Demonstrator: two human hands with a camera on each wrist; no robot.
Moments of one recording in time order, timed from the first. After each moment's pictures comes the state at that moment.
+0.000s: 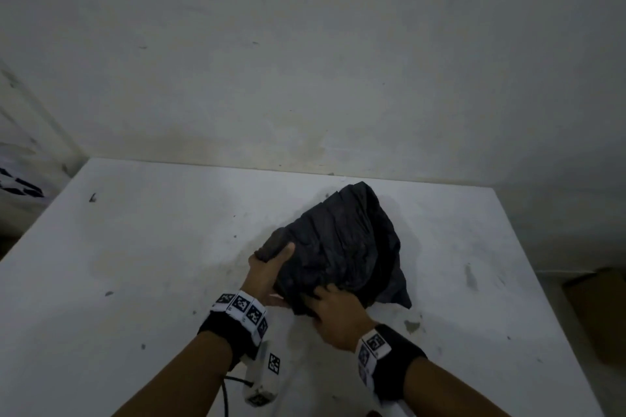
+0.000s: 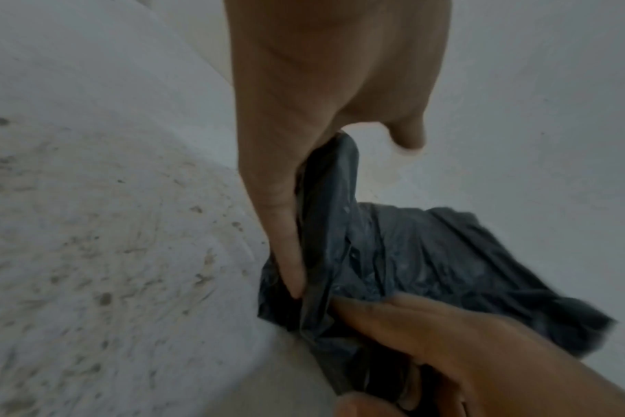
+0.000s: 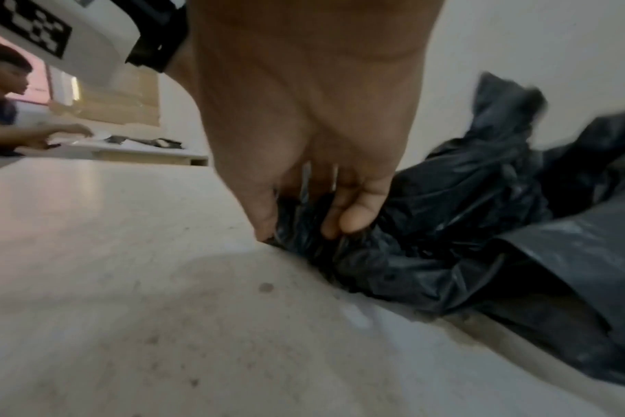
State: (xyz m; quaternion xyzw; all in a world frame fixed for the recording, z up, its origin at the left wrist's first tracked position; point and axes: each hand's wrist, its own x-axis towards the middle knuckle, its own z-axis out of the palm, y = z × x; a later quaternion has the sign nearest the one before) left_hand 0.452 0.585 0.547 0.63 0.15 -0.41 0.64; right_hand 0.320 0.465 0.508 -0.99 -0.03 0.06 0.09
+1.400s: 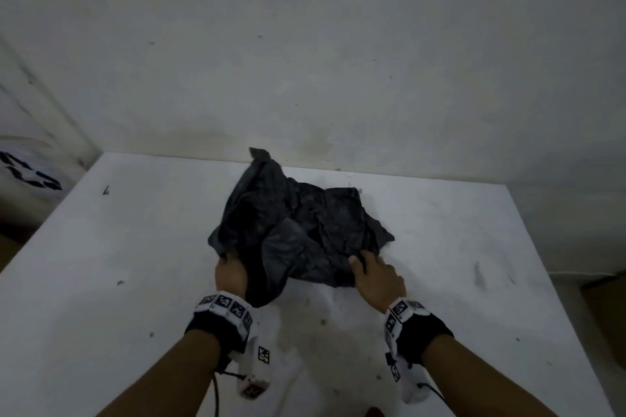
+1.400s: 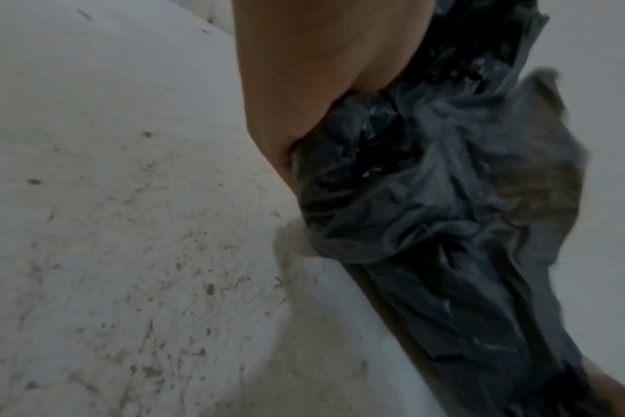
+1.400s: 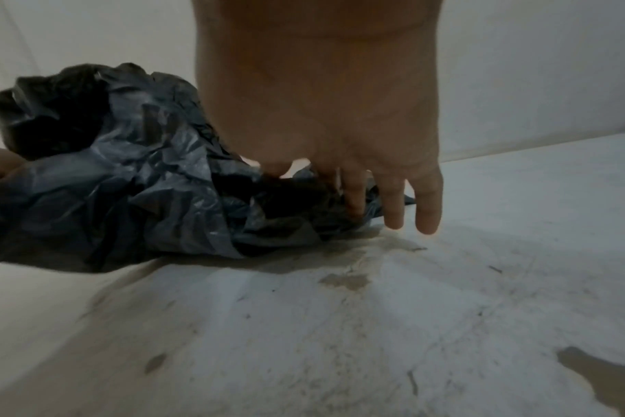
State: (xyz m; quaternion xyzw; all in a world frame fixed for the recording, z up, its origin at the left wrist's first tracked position) left_hand 0.464 0.617 0.549 0.80 0.18 -0.17 0.55; right_hand 0.324 0.402 0.523 -0.87 0.36 0.14 0.31
